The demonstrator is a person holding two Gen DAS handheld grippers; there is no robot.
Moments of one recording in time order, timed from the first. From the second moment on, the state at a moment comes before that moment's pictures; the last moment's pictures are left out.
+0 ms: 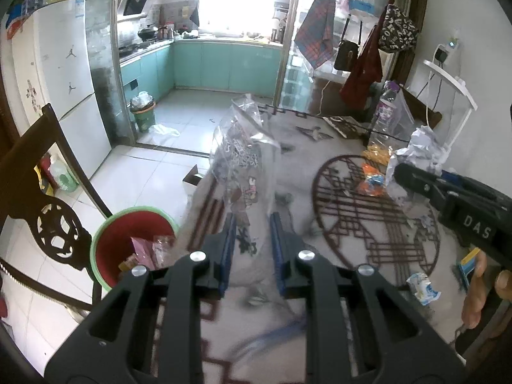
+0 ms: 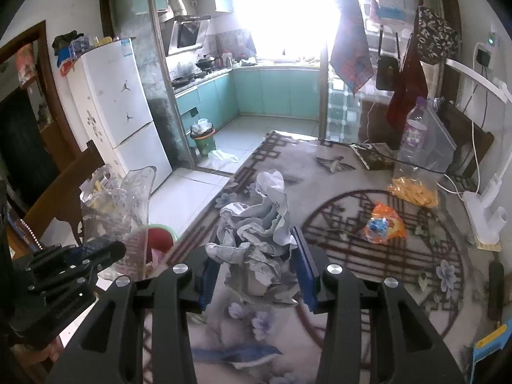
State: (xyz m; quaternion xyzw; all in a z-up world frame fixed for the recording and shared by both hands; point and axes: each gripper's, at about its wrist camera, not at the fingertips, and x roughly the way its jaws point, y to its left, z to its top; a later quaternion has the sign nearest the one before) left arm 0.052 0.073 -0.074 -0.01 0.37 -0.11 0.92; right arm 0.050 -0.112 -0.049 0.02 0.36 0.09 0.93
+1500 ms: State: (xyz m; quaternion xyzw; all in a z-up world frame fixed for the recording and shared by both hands) left arm 0.177 0.321 -0.163 -0.07 0.47 -0.03 0.88; right arm 0.172 0.158 -0.162 -0.02 0.49 0.22 0.84
